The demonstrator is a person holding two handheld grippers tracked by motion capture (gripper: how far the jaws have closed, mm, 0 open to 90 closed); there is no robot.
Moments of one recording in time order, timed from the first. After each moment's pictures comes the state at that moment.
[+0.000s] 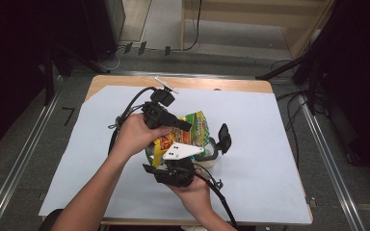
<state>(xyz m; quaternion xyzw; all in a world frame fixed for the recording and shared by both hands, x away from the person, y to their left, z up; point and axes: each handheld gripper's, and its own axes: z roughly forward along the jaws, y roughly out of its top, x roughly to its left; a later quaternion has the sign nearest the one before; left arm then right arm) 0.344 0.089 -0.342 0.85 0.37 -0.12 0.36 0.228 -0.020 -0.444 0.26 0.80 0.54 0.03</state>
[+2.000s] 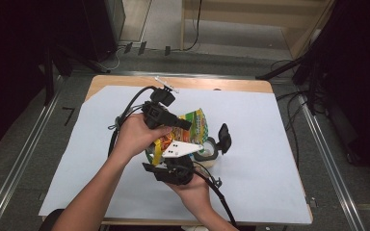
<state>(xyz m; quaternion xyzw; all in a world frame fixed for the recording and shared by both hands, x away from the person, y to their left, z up) 0.340 0.087 -0.338 0.85 0.37 -0.09 0.36 0.233 -0.019 -0.445 0.26 0.80 0.54 0.02</state>
